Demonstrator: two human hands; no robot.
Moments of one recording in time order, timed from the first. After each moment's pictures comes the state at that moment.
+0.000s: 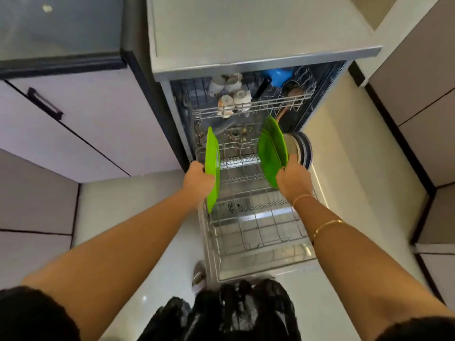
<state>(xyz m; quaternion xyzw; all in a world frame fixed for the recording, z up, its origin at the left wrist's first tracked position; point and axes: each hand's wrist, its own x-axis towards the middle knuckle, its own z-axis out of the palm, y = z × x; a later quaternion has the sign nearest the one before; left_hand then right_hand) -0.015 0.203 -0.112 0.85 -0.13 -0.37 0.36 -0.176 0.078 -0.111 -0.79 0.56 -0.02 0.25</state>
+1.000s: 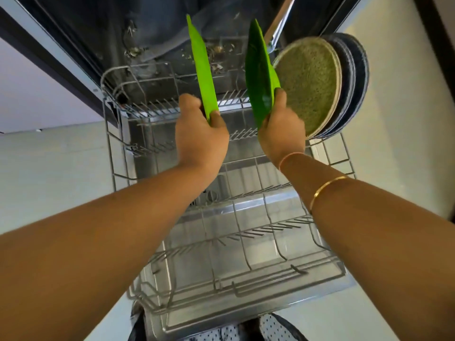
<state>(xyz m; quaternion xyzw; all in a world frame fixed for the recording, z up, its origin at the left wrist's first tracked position) -0.052 0.027 -0.429 0.83 -0.24 -0.19 0.47 -0.144 -0.078 -0.457 -0.85 0.51 -0.01 0.16</state>
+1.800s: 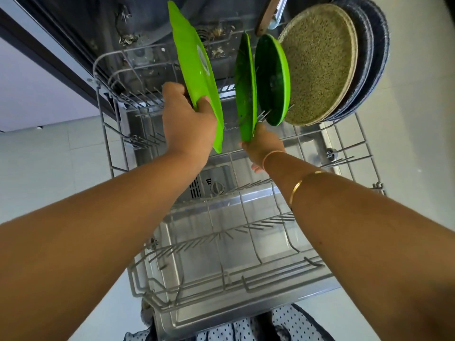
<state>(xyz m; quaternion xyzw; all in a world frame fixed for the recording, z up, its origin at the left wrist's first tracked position) -0.040 0.033 -0.459 0.81 -0.20 -0.21 0.52 -0.139 -0.052 -0.536 -0.72 0.56 0.14 0.38</state>
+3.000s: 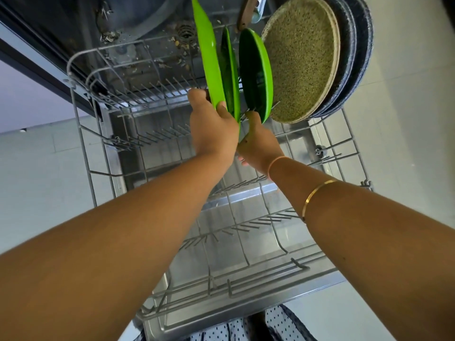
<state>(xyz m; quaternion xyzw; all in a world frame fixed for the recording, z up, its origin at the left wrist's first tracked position) -0.092 -0.010 -0.479 0.83 -0.20 -0.20 0.48 -0.165 -0.060 -0.536 -0.76 0.49 0.03 0.43</state>
